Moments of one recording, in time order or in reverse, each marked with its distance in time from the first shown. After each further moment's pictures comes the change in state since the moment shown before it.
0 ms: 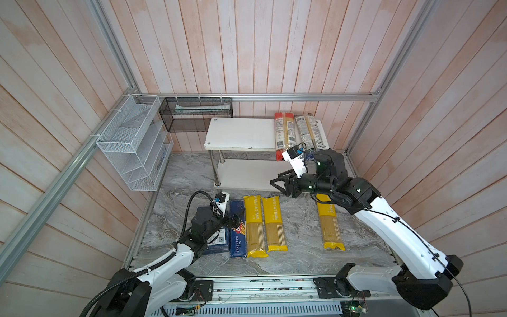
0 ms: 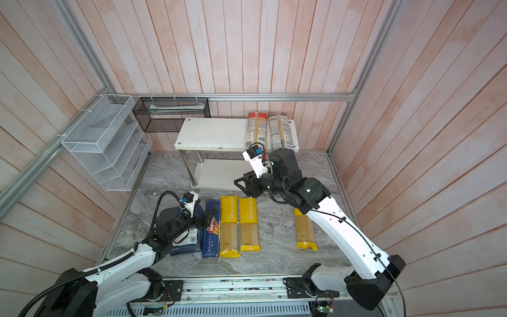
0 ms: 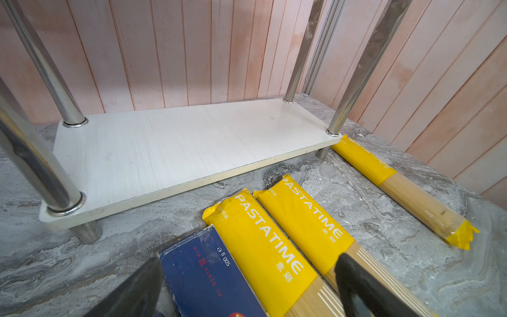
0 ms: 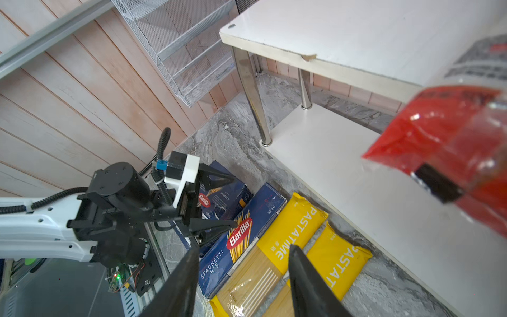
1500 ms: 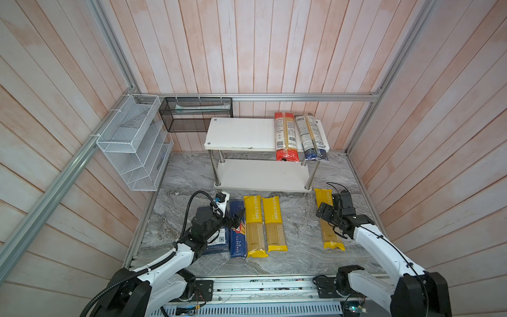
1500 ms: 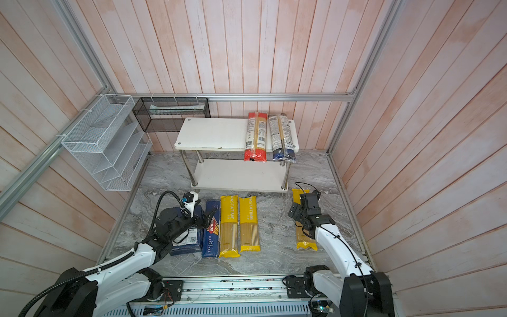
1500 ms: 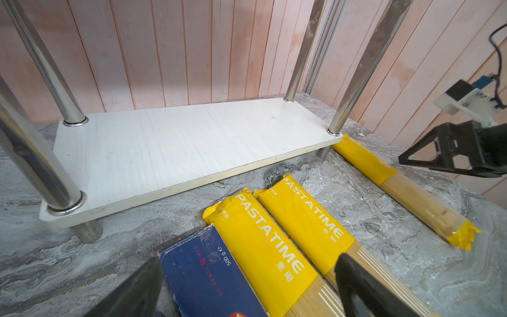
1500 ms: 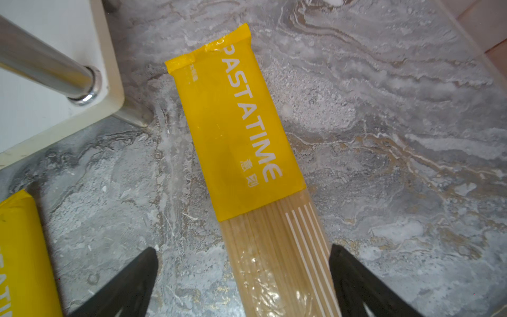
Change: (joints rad) left arm 0.000 0.003 0.000 0.001 -0.002 0.000; right arm -0.546 -0.128 -0.827 0.217 0.526 0.337
